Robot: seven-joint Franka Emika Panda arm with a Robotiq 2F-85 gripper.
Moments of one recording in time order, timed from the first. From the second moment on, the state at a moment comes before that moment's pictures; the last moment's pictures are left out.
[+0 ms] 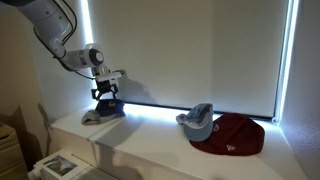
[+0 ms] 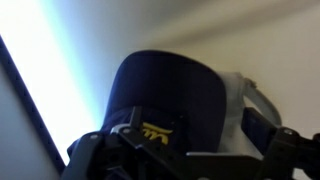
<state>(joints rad) 0.13 0.71 0.09 -1.49 -0.22 2.25 -0.81</state>
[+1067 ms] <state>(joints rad) 0.06 0.79 0.18 -1.50 -0.21 2.47 -0.93</state>
